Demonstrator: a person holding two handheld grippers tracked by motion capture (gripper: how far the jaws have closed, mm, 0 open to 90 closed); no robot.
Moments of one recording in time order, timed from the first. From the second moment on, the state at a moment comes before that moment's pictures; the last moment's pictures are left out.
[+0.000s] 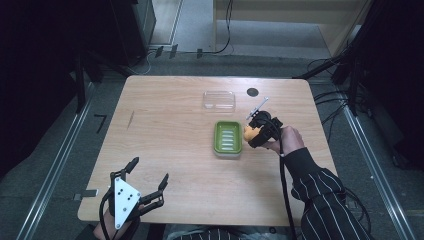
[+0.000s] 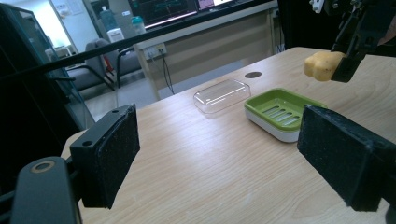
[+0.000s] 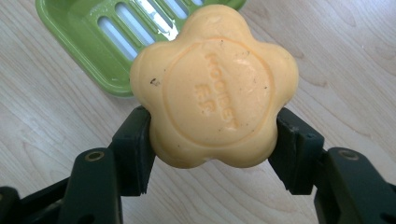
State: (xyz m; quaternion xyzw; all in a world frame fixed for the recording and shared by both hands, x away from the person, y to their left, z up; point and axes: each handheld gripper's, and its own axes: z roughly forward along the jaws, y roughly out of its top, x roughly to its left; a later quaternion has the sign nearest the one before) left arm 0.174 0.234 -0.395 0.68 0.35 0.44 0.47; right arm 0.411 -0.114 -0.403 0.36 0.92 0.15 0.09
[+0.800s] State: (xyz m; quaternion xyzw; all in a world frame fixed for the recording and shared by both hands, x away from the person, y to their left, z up) left arm 0.173 0.235 -0.395 0.68 0.35 0.44 0.47; right arm 0.423 -0.086 -0.399 0.34 0.92 0.15 0.09
